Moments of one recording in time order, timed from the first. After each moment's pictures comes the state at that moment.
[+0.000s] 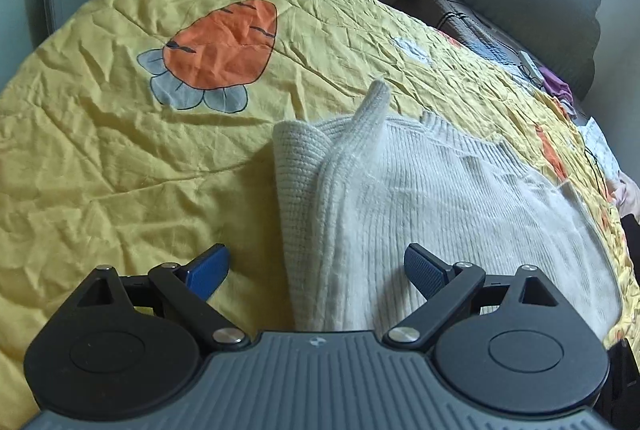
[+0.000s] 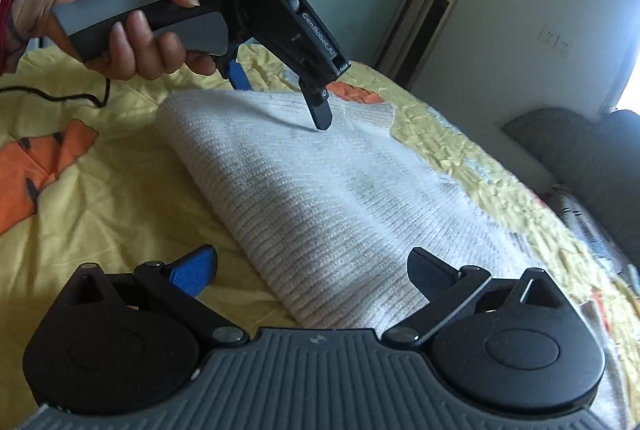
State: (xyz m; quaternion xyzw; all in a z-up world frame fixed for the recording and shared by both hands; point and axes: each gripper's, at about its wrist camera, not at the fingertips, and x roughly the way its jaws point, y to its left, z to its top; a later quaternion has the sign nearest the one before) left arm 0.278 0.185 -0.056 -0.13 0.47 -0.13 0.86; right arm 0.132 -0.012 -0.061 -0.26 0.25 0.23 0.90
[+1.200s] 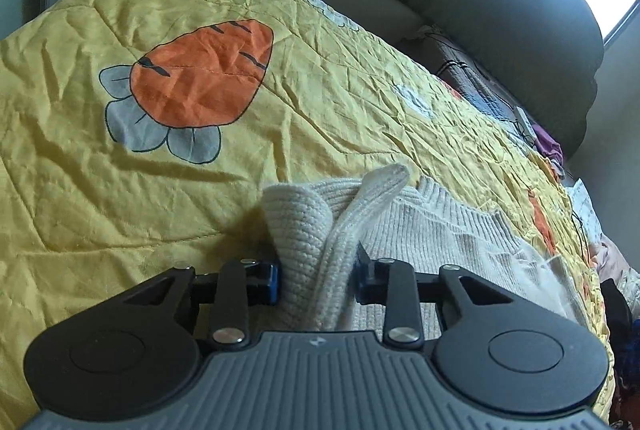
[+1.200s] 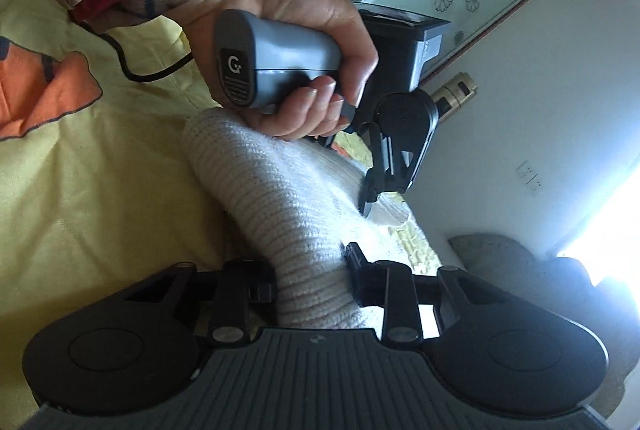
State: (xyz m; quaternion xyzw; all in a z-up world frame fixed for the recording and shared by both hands) left arm 0.318 0.178 -0.067 -0.21 0.43 -0.12 0.87; right arm 0.120 0.055 -0.108 -0.43 0.11 0.21 0.87
